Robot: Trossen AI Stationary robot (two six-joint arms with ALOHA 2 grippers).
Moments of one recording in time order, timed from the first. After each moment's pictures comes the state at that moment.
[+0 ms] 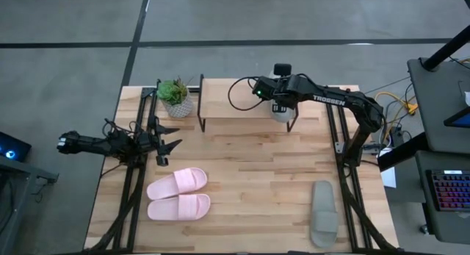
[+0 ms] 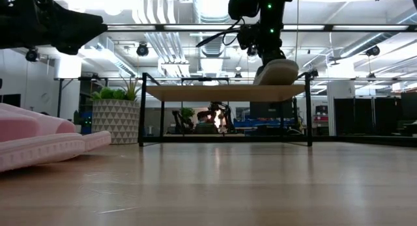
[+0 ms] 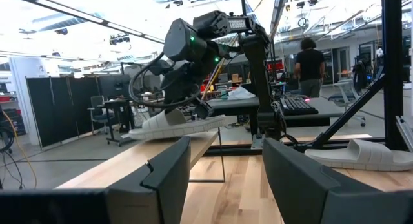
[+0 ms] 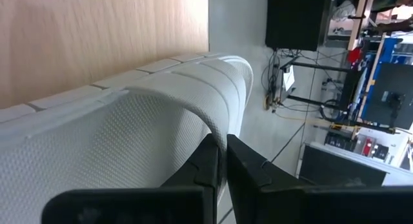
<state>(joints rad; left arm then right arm) -0.16 0.08 0.03 0.27 -0.38 0.22 -0.37 1.74 1.61 -1.10 0.81 -0.44</state>
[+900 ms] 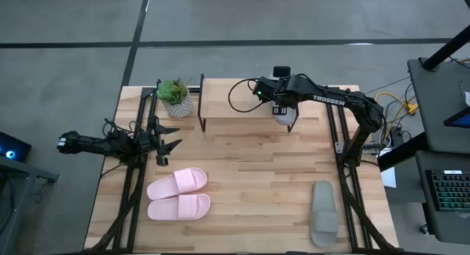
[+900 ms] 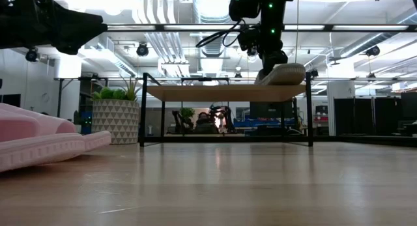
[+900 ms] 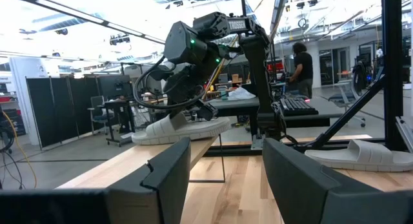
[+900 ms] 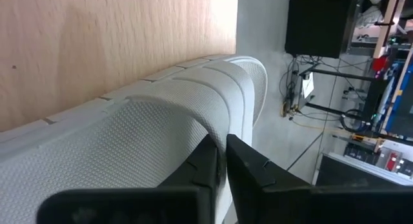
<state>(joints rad) -0.16 0.08 0.03 0.28 -0.38 0.22 -0.37 1.74 1.61 -1.12 0.73 -0.45</state>
